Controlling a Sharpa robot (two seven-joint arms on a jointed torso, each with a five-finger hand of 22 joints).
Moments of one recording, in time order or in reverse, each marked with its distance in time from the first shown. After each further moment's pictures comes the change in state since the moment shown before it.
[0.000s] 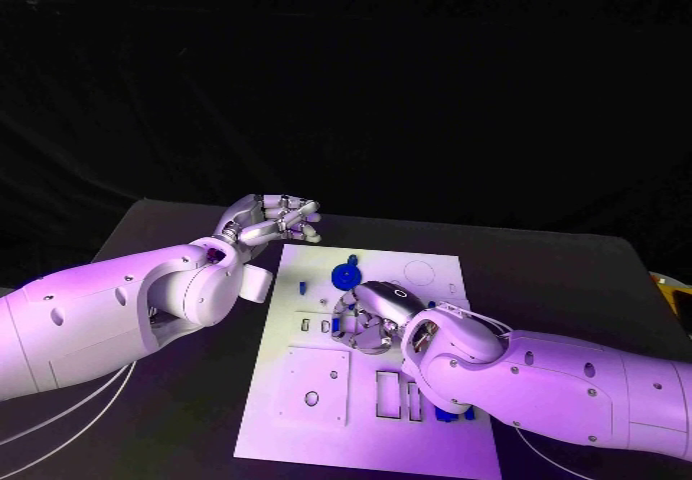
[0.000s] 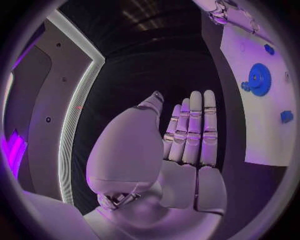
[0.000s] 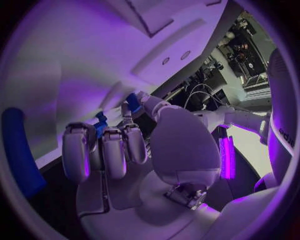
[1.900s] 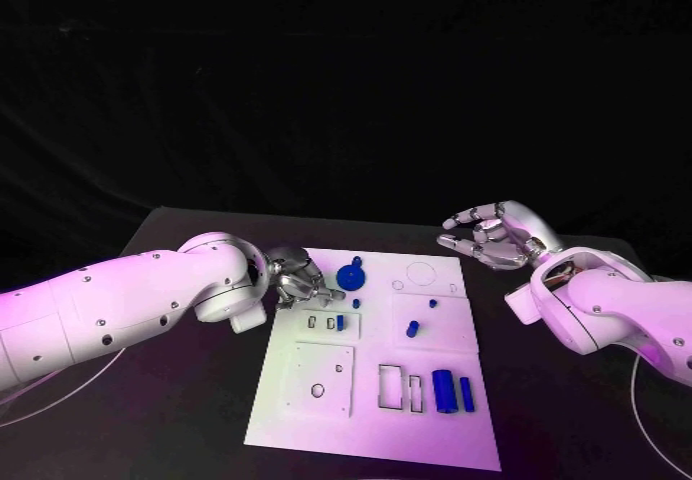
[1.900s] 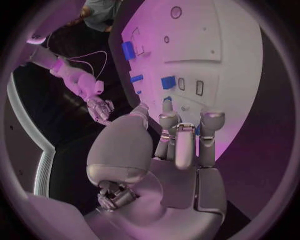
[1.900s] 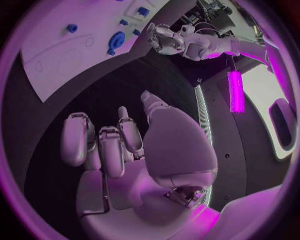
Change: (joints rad) left arm 0.002 0.067 -0.005 -0.013 -0.818 0.375 -0.760; left_hand -0.299 0.105 -0.164 0.007 0.000 0.007 -0.139 0.399 0.339 0.109 -0.141 1.004 0.816 0.406 -0.138 0.949 0.863 -0.032 0.220 -0.137 0.789 0.704; right arm 0.160 -0.383 0.014 0.061 0.684 -0.122 0.362; right_hand 0.089 0.022 -0.307 0.174 0.101 -0.089 0.025 -0.046 -0.052 -0.107 0.032 -0.099 -0.017 0.004 0.036 -0.031 0.000 0.016 -0.084 0.030 -0.142 0.000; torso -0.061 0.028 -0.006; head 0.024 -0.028
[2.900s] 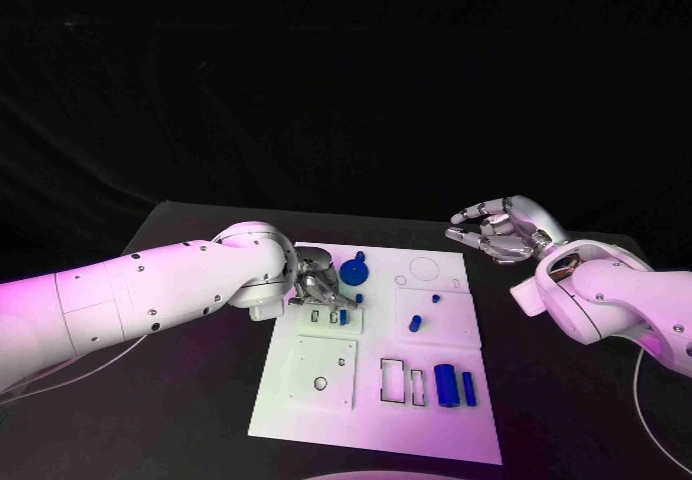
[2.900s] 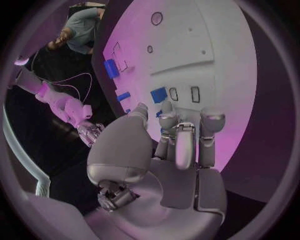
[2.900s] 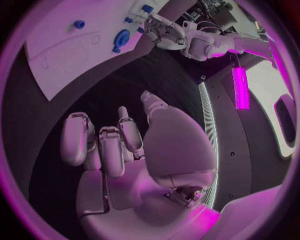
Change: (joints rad) left arm 0.024 0.123 -0.022 -0.065 -0.139 0.124 -0.107; left_hand -0.010 0.010 -0.025 0.000 0.000 0.000 0.000 0.037 0.048 -0.008 0.000 0.015 0.016 0.000 0.000 0.000 0.000 -0.009 0.000 0.000 0.017 0.025; right arm 0.000 0.012 -0.002 -0.045 0.038 0.022 -0.014; right_hand 0.000 0.000 -0.003 0.003 0.010 0.000 0.000 0.000 0.000 -0.003 -0.003 -0.004 -0.003 -0.004 -0.004 -0.004 0.001 0.000 0.000 0.000 -0.005 0.000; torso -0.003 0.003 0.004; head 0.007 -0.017
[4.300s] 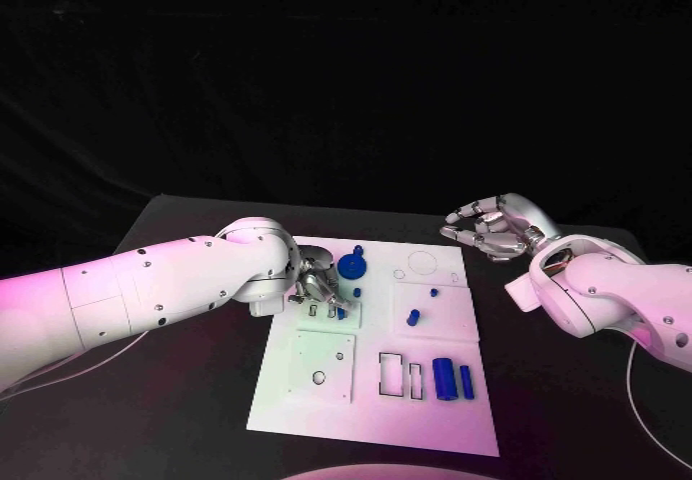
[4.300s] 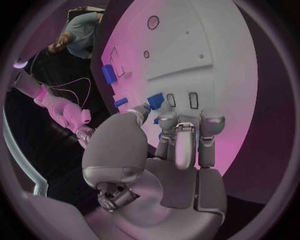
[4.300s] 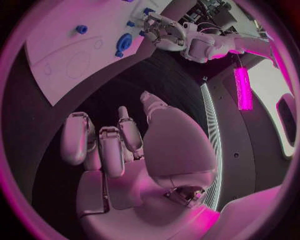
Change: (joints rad) left arm 0.002 0.032 -0.010 -0.029 -0.011 0.050 -0.009; left_hand -0.012 -0.123 0.359 -0.001 0.007 -0.014 -0.007 0.012 0.114 0.000 -0.007 0.018 0.002 0.000 -0.007 0.000 0.000 -0.006 -0.004 -0.004 0.022 0.028; right arm -0.005 0.008 -0.002 -0.010 0.001 0.019 -0.022; right_hand 0.008 0.000 -0.005 0.011 0.033 0.000 0.000 0.012 0.001 0.000 0.000 -0.004 -0.005 0.000 0.000 -0.004 0.000 0.000 -0.004 -0.004 -0.008 -0.004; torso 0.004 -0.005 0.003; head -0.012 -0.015
